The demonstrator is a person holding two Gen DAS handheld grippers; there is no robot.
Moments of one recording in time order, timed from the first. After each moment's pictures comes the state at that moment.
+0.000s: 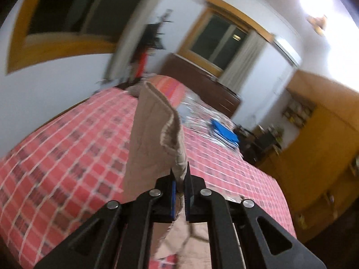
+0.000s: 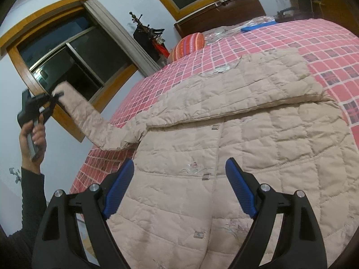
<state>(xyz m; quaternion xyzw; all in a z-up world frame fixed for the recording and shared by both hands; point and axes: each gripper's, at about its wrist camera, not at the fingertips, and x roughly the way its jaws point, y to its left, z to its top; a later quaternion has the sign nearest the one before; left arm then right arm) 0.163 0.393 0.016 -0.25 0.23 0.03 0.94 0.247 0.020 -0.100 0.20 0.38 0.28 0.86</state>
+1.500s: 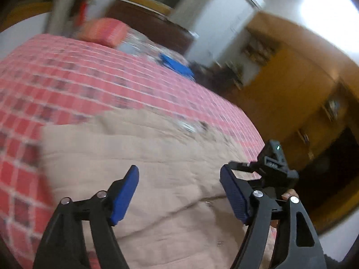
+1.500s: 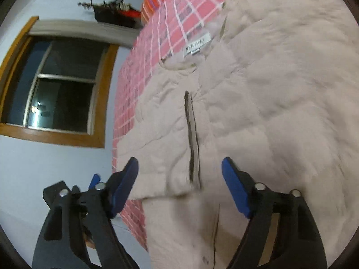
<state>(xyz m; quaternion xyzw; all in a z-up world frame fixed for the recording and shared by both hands) 0.208 0.309 -0.130 -0.28 0.33 -0.12 0.89 0.485 0.040 -0.162 0.33 0.59 0.30 0.67</state>
